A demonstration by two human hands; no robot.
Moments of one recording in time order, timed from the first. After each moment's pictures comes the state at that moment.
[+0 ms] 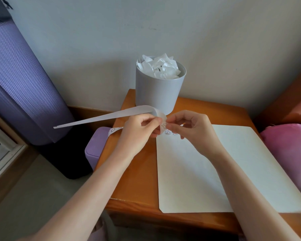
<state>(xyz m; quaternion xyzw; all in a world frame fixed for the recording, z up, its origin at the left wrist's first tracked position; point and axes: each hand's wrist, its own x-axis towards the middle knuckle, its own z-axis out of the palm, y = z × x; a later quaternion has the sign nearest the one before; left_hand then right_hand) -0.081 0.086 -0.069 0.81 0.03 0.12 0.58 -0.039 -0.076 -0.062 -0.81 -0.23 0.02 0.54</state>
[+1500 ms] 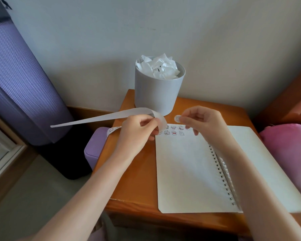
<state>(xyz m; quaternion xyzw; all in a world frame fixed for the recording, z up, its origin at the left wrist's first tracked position) -0.084 0.082 -0.066 0.80 0.07 0.12 0.58 -0.035 -0.095 -0.045 -0.82 -0.15 0.02 0.56</state>
